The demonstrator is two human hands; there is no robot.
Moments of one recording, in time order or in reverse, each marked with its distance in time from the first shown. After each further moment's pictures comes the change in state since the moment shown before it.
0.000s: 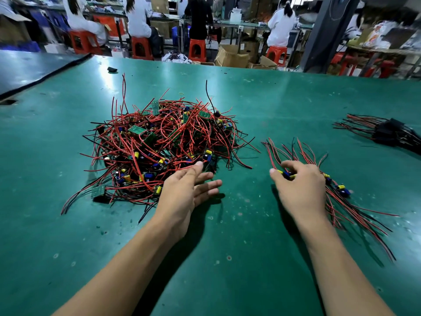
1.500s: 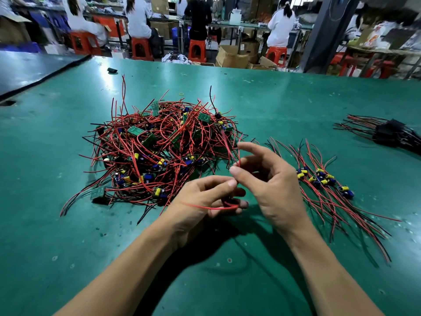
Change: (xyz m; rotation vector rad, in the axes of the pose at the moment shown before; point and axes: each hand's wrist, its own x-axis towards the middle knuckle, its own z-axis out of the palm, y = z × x) left_hand -0.014 -0.006 0.006 0.130 -0.395 -0.116; right_hand -0.034 -0.046 0.005 0.917 -0.343 -0.286
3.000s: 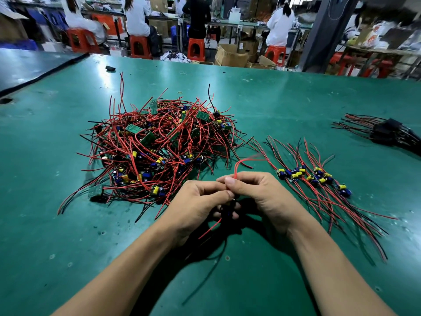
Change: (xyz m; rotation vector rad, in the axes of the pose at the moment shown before) left_hand -0.001 -0.010 -0.011 0.302 0.003 0.086; right_hand -0.002 0.008 -0.007 0.229 -0.338 0.594
